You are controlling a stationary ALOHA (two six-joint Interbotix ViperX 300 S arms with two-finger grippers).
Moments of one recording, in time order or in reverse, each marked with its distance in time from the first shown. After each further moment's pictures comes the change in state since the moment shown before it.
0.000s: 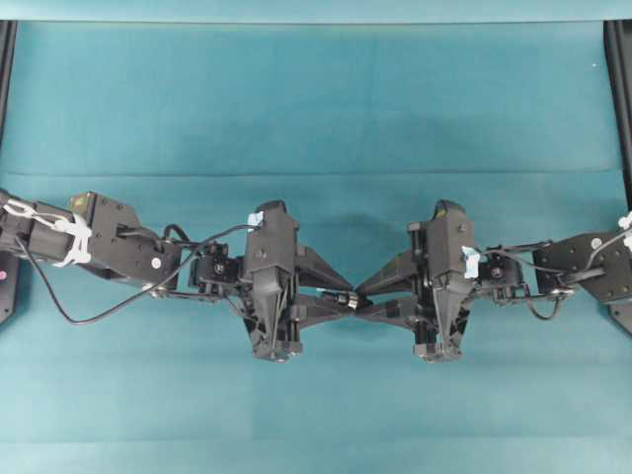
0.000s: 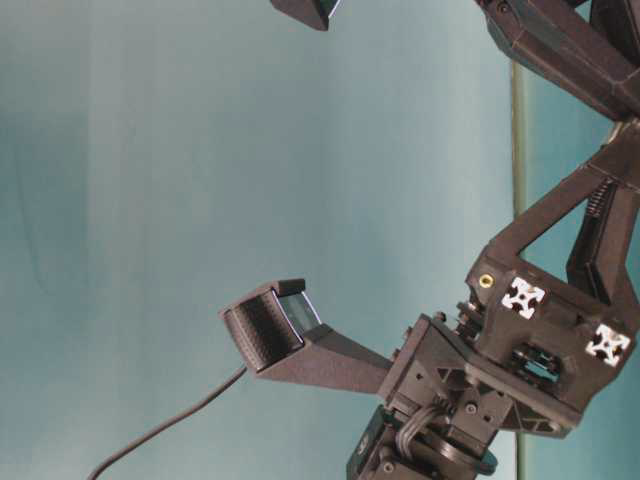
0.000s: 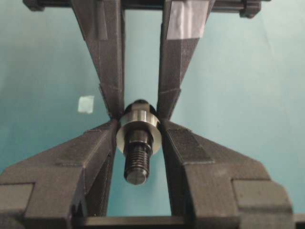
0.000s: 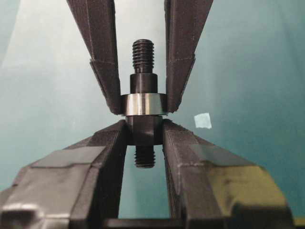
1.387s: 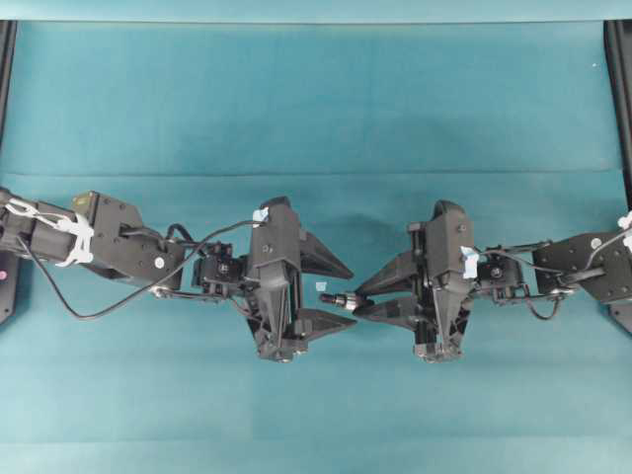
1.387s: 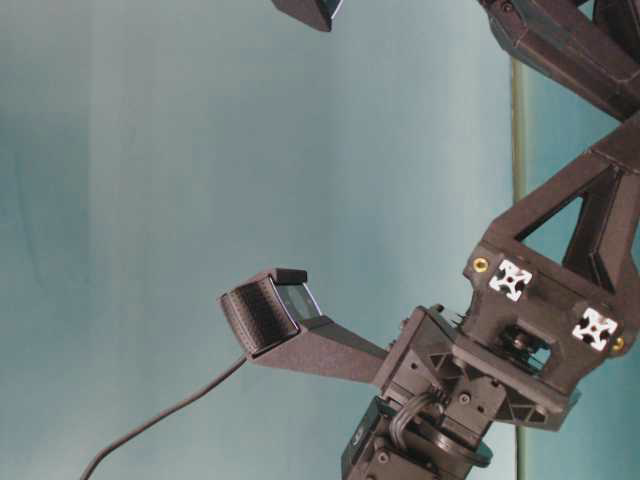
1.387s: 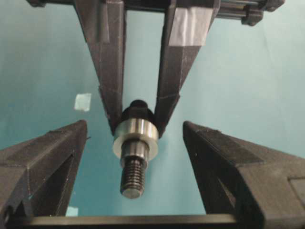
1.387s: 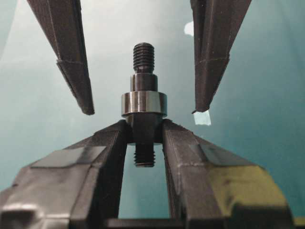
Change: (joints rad) left arm 0.000 -0.006 -0.012 0.000 0.023 -0.040; right arm 0.000 0.002 0.000 0.002 0.008 0.000
